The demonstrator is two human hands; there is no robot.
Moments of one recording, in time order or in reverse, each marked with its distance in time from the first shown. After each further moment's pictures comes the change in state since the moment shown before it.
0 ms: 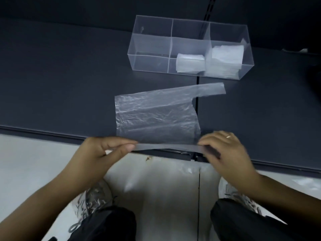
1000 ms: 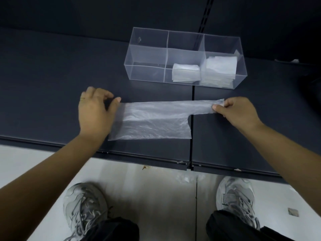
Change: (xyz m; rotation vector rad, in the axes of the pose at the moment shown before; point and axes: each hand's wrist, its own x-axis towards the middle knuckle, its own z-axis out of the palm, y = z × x) left_hand 0.117 -0.047 -0.003 0.575 0.579 0.016; right_hand 0.099 0.096 -0.019 0.152 0.060 0.679
